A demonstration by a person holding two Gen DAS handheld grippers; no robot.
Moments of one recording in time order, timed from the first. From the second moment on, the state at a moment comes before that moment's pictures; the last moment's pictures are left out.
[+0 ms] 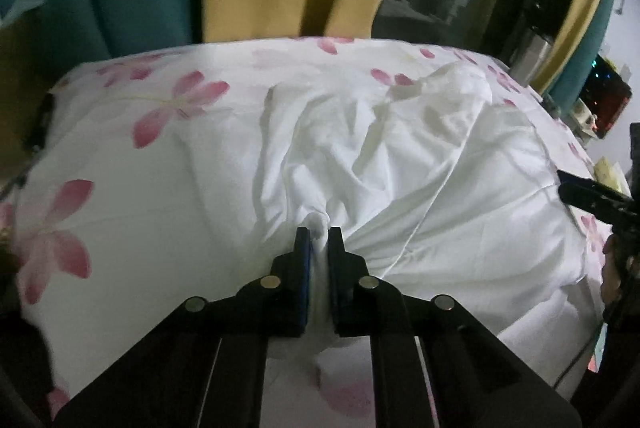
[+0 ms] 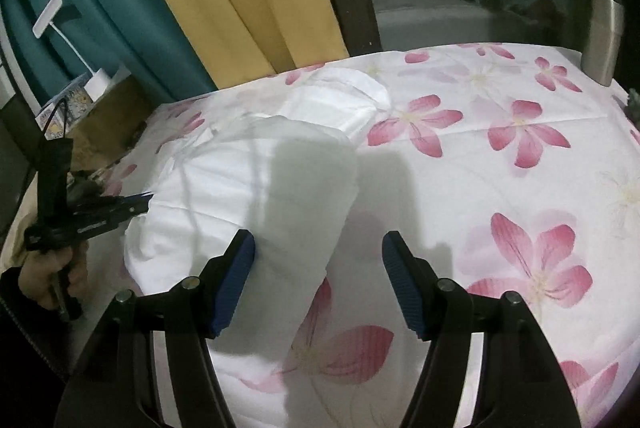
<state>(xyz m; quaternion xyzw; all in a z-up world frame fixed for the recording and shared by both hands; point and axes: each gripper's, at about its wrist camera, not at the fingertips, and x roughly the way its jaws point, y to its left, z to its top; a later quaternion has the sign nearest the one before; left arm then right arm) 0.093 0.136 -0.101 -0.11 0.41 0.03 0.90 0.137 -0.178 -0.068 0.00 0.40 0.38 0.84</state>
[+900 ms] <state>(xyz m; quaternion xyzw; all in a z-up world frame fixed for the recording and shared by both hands) 0.147 0.168 -0.092 -0.07 0.36 0.05 0.93 0.165 -0.157 -0.070 -0.01 0.40 0.37 0.84</state>
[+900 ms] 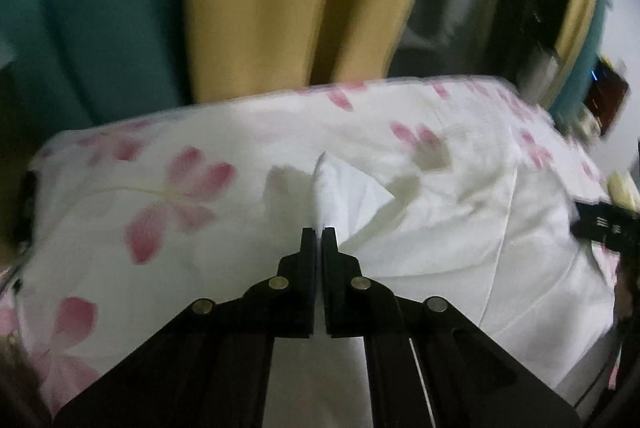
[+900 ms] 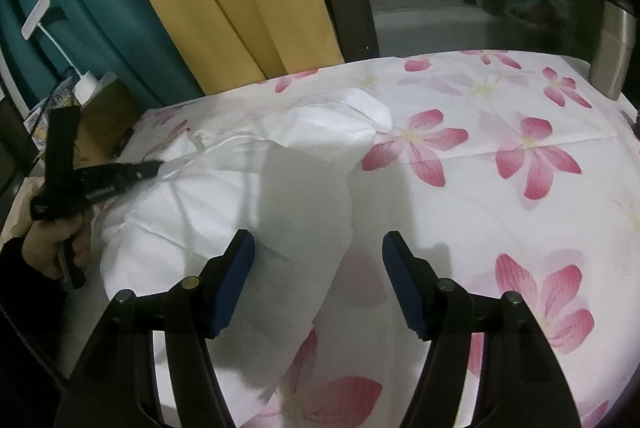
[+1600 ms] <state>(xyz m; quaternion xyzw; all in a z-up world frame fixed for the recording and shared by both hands) 0.102 0.201 -0.099 -0.17 0.38 0.09 0.91 0.163 -0.137 -0.074 -0.02 0.40 0.37 0.84</state>
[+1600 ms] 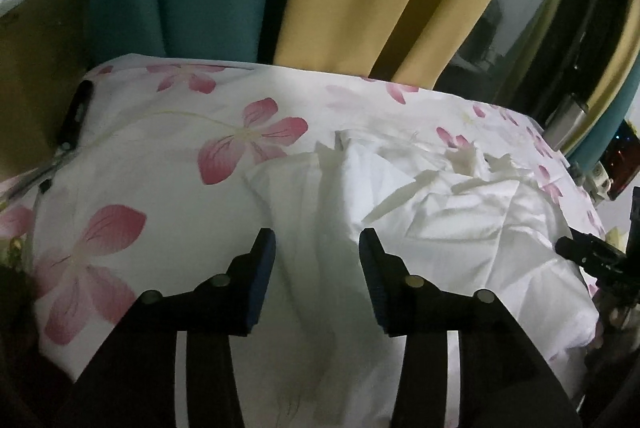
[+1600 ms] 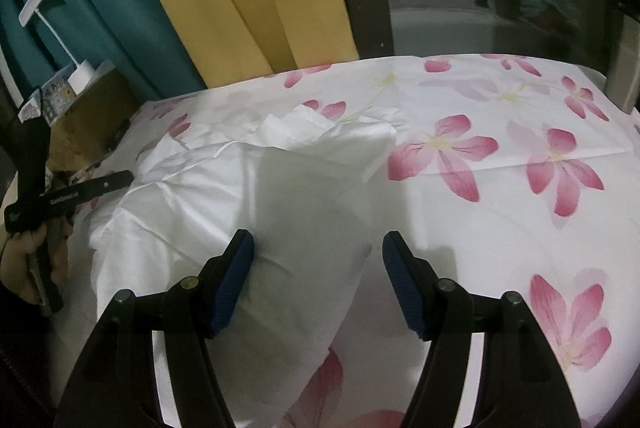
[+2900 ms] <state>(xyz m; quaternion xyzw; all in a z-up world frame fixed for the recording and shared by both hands) 0.111 0.159 -0.117 -0.23 0.40 -0.08 0.88 0.143 -0.158 -0.095 -0.02 0.42 0.37 0.83</state>
